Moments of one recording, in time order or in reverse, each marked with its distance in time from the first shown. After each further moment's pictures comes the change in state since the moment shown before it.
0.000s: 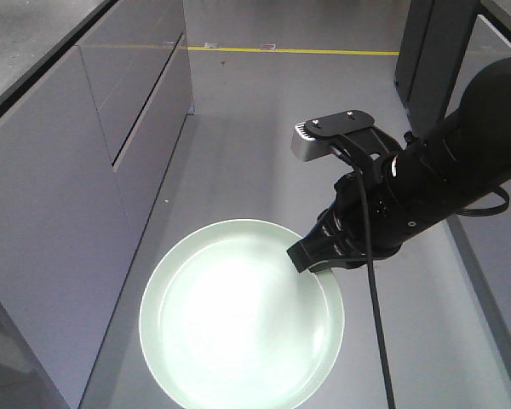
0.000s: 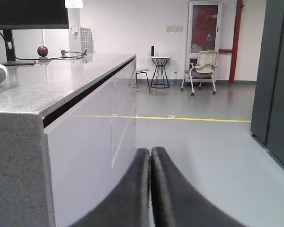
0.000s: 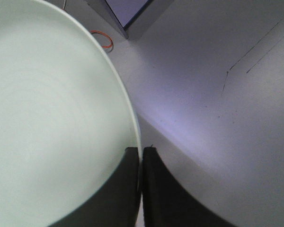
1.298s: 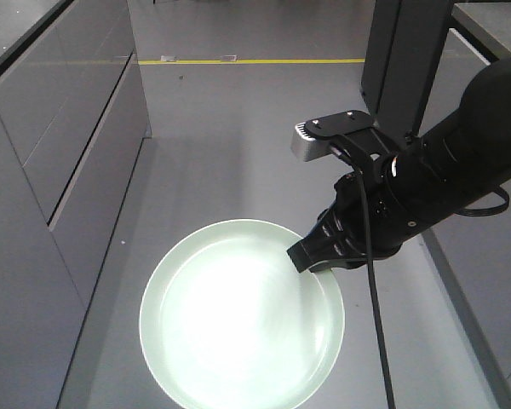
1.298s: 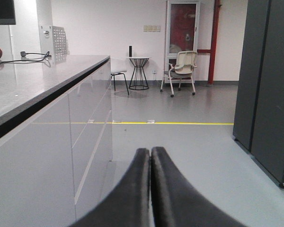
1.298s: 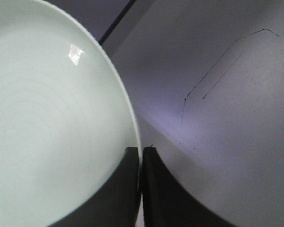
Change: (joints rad) left arm 0.000 0.000 0.000 0.000 0.000 0.000; right arm 0.000 0.000 0.000 0.000 0.000 0.000
